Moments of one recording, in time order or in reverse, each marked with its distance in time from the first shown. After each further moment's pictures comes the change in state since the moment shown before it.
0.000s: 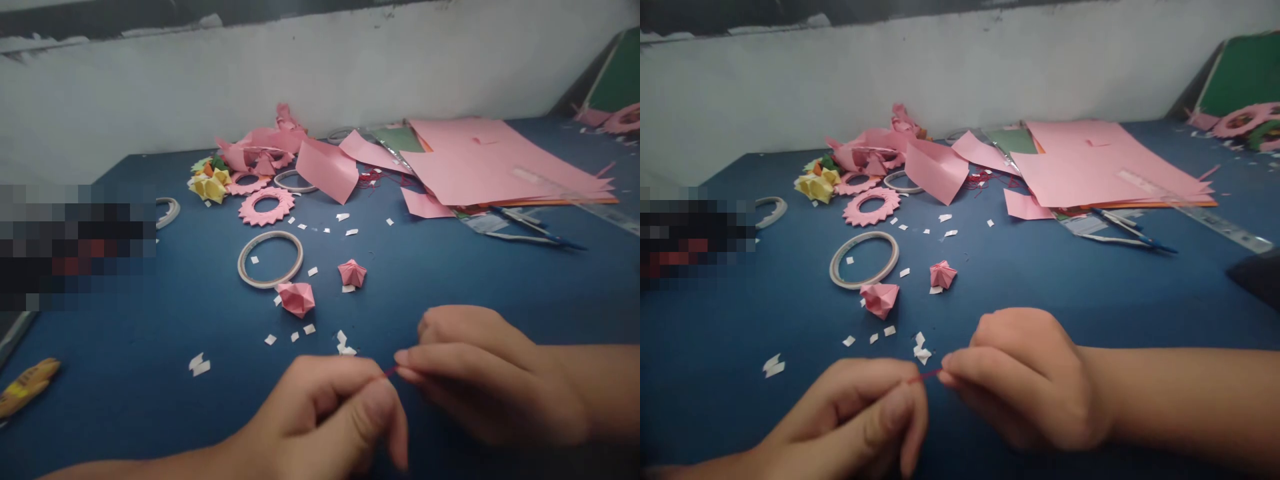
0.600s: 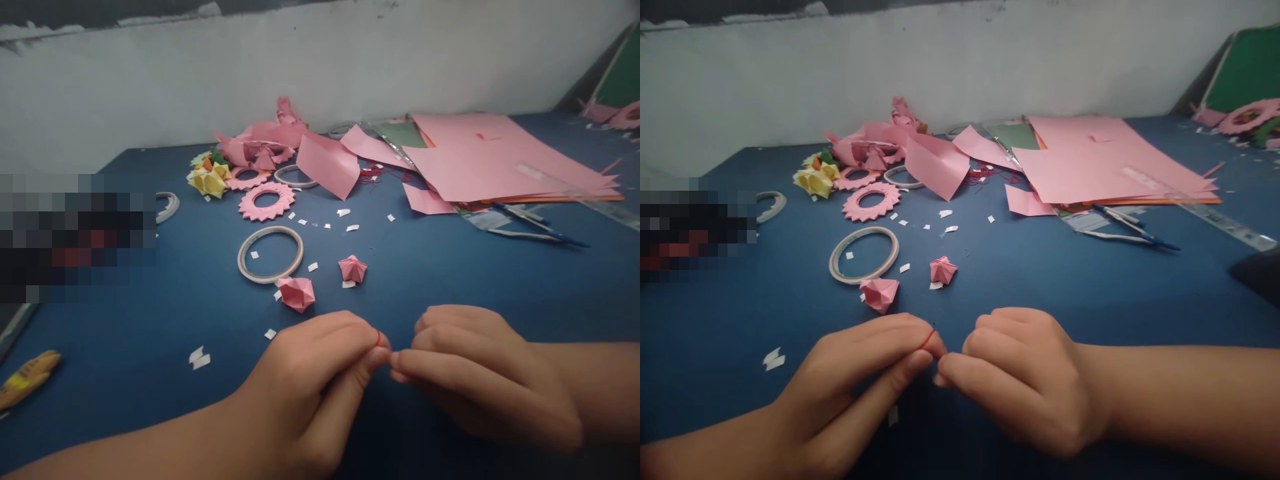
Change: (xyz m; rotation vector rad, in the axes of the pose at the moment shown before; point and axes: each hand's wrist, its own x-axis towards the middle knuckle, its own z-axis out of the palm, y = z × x) left_hand 0.010 -0.001 -0.013 0.708 0.243 0.638; right_hand 0.001 0.005 -0.005 0.006 -0.023 -0.193
